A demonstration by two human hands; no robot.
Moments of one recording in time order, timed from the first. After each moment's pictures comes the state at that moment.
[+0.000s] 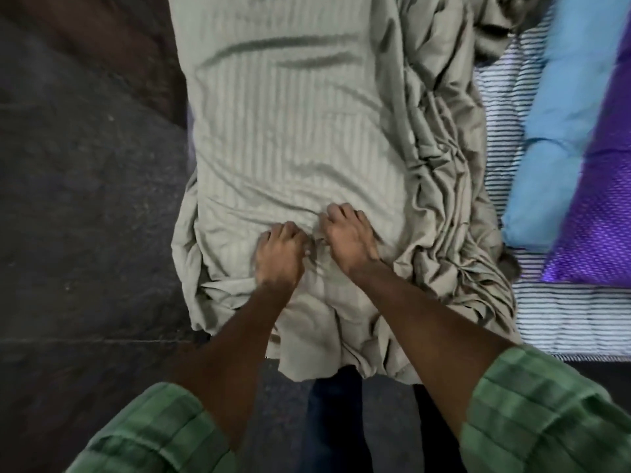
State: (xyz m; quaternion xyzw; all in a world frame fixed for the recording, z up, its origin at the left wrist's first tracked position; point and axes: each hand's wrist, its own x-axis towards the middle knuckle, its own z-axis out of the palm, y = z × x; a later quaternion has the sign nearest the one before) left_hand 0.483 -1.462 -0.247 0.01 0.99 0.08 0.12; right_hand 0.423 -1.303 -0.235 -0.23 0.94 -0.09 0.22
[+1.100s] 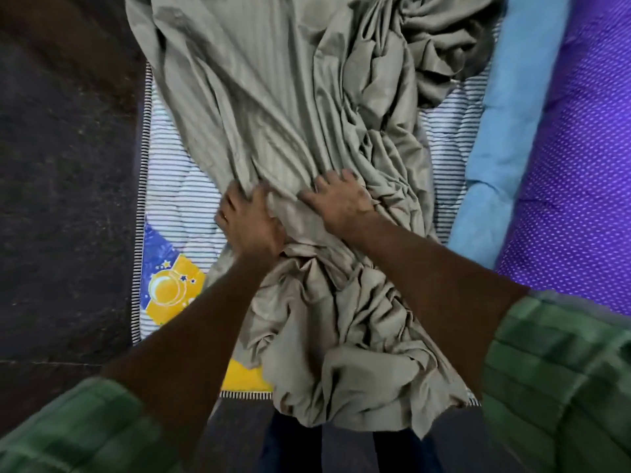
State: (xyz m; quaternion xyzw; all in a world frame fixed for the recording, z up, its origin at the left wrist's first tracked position) left_hand 0.369 -1.386 -0.230 -0.25 0.96 0.10 0.08; right_hand 0.281 -1.225 -0.224 -0.40 0.89 0.08 0.19
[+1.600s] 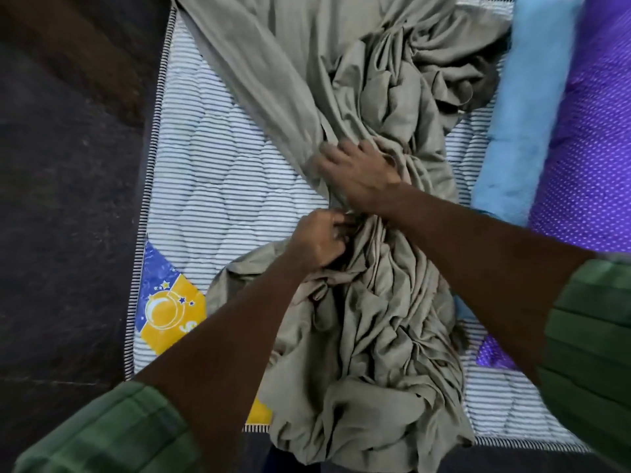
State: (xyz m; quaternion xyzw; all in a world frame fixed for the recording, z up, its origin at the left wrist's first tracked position) left_hand 0.323 -1.327 -0.247 -0.03 0.91 0.35 0.21; right_hand 0.200 -1.209 -0.221 -0.44 0.88 0.13 0.07
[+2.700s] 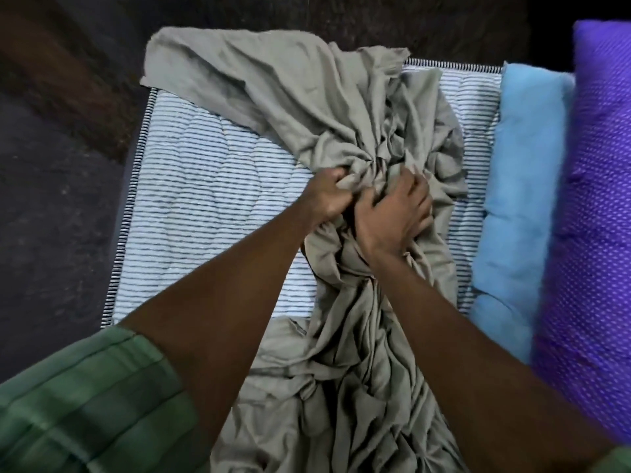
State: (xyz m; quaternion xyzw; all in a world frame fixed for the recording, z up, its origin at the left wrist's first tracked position) left_hand 0.102 -1.336 -0.241 -0.16 0.82 0.52 0.20; right_hand 0.142 -1.226 -0.225 0.22 0.94 -0.24 -0.07
